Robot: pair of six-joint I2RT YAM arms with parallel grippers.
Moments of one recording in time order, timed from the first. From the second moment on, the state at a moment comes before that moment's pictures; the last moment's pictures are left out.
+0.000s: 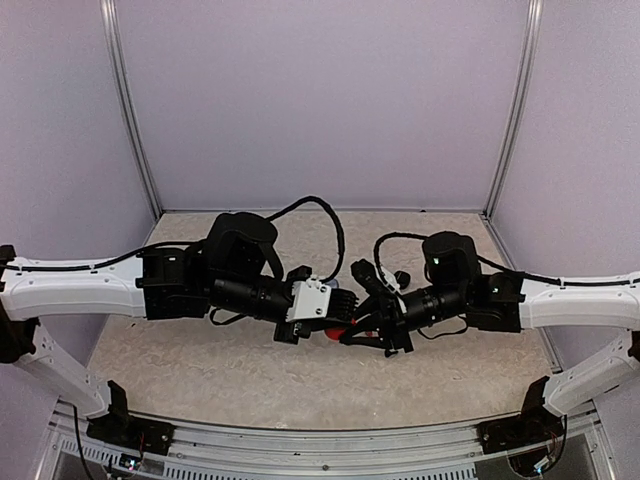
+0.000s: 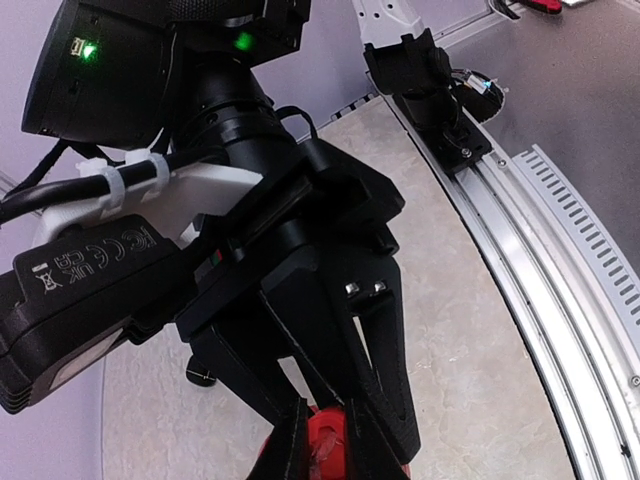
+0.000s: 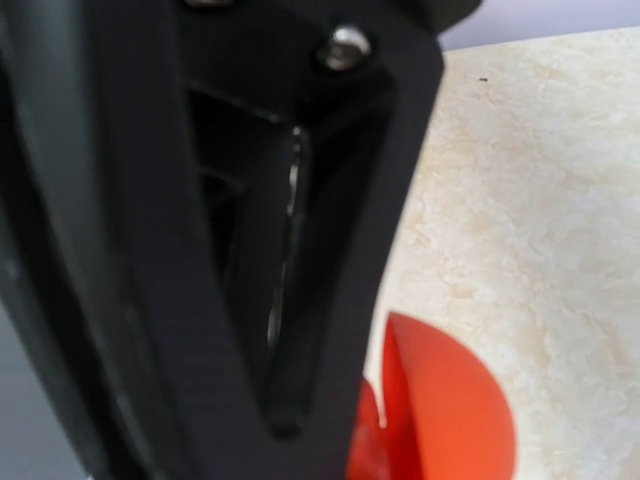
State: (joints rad) left arm -1.17 1.43 1.14 -0.19 0.29 0.74; right arm 0.97 1.28 0.79 0.09 -0.67 -0.06
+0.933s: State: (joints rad) left arm -1.03 1.16 0.94 0.27 0.18 0.23; right arm 0.86 1.15 0.65 0.24 -0.57 -0.02
